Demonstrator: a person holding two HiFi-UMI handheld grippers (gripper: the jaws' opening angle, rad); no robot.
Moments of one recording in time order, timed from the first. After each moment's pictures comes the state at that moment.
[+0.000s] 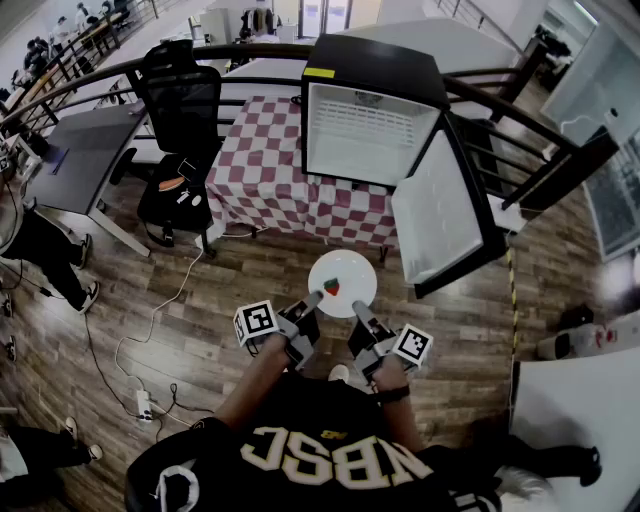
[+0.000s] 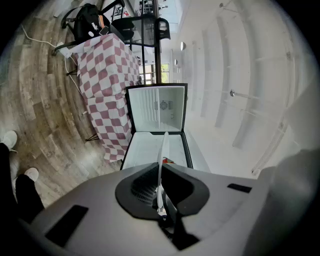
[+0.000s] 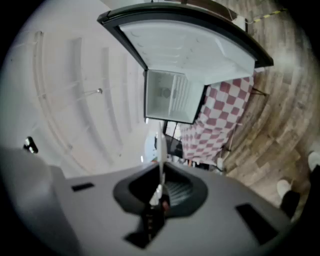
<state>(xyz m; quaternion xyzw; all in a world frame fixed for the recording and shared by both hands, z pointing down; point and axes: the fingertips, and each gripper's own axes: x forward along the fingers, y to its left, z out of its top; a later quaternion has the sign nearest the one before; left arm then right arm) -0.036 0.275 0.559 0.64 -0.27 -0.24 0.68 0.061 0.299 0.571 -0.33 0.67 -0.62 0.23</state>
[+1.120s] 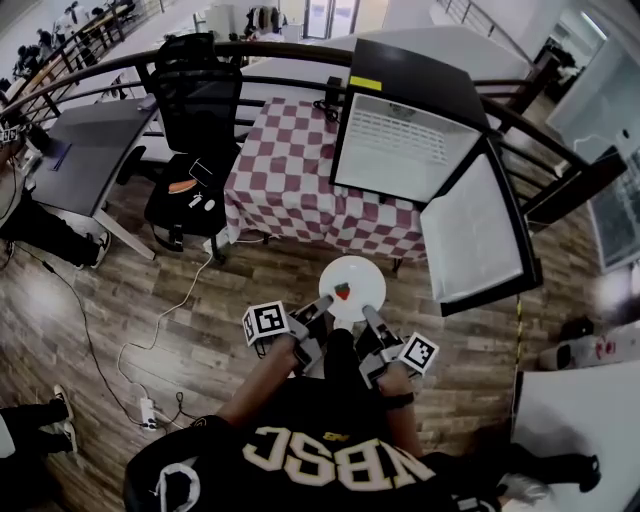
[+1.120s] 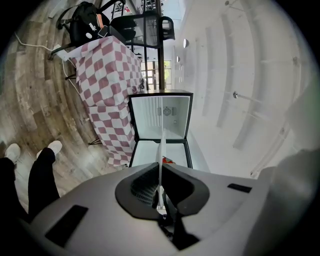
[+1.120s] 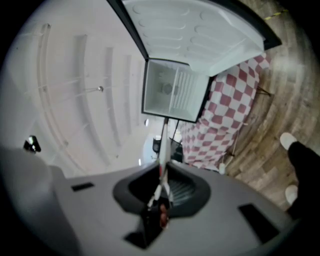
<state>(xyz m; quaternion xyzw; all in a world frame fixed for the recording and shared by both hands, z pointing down) -0.111 0.237 0.582 0.64 -0.26 -0.22 0.69 -0.010 0.260 0.590 -0.36 0.68 -0.60 0.24</state>
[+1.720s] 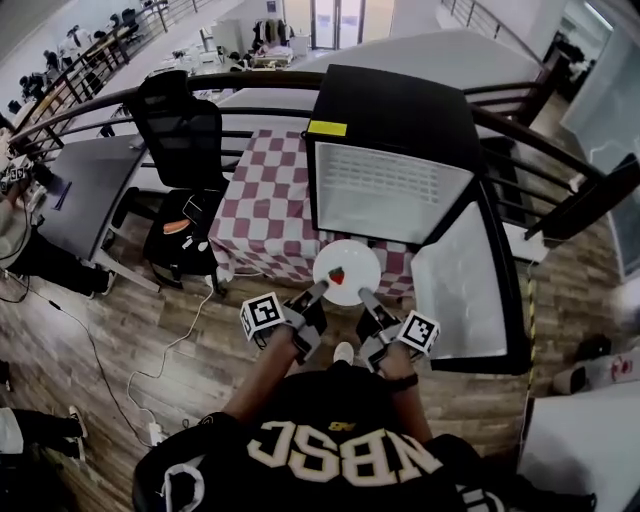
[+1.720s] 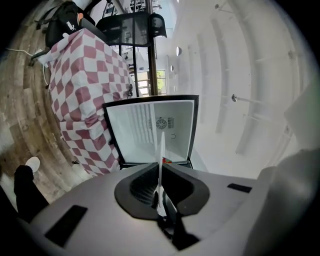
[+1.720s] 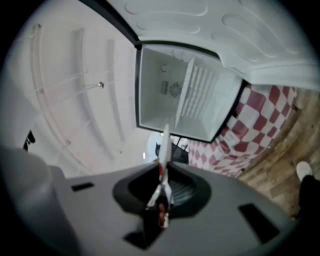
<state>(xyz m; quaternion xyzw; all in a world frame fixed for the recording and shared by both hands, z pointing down) -0.060 0.029 0.564 0.64 -0.31 -0.26 0.65 0.041 0.043 0.571 -0.33 0.71 -0.59 0.21</state>
